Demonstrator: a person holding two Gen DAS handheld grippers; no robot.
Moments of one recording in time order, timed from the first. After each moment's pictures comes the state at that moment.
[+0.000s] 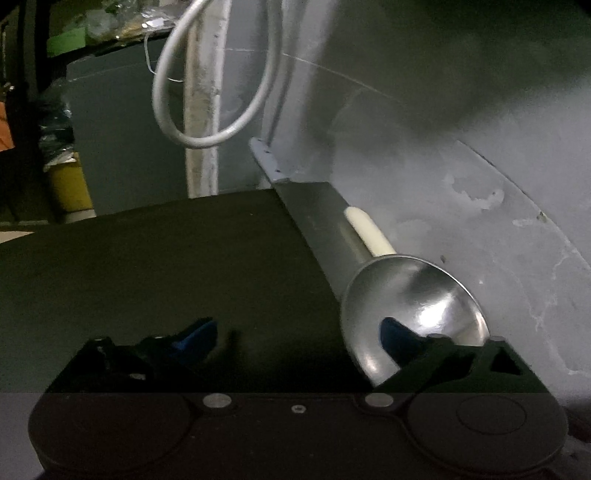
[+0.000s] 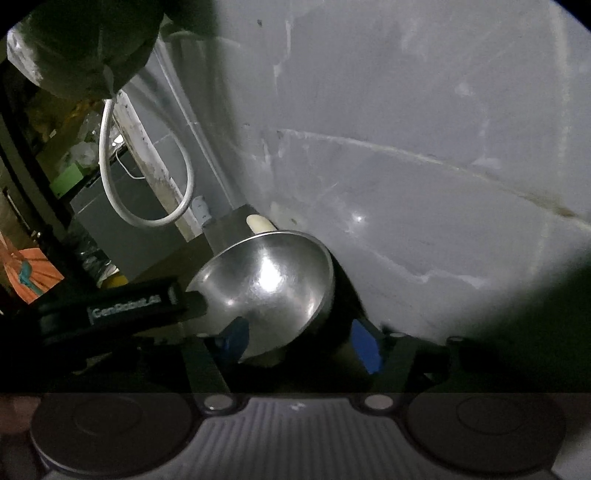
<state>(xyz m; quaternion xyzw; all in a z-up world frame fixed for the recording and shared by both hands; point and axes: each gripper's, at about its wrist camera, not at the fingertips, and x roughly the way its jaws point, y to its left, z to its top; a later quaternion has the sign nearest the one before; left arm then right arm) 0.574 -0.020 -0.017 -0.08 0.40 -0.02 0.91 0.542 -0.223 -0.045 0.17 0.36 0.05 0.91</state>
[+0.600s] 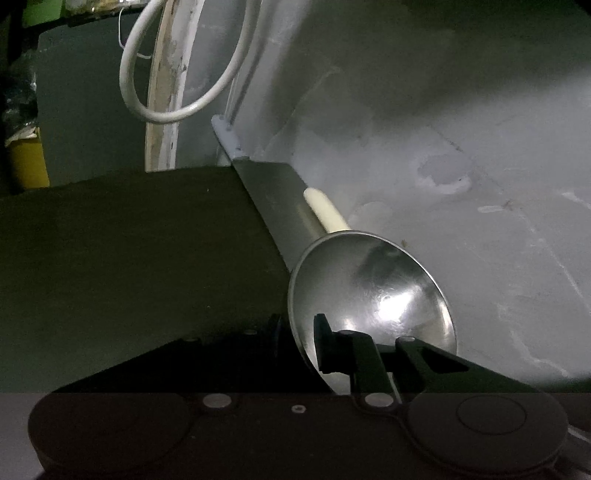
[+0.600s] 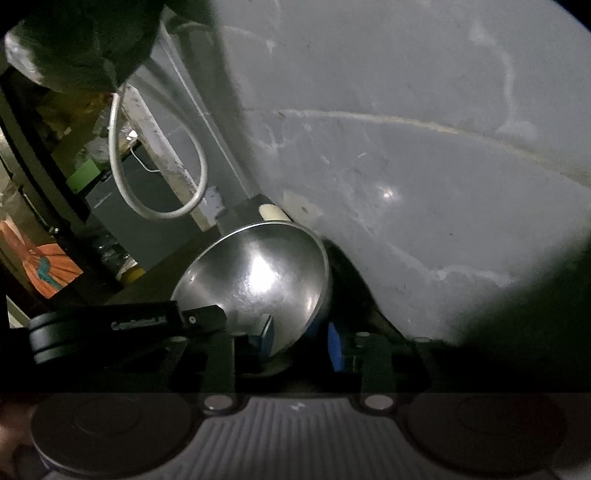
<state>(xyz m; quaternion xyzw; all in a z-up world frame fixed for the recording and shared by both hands) 0.566 -0.017 -0.026 -0.13 0.40 -0.10 0.90 0.533 -0.229 -0.045 0.19 0.36 0.09 0.91</state>
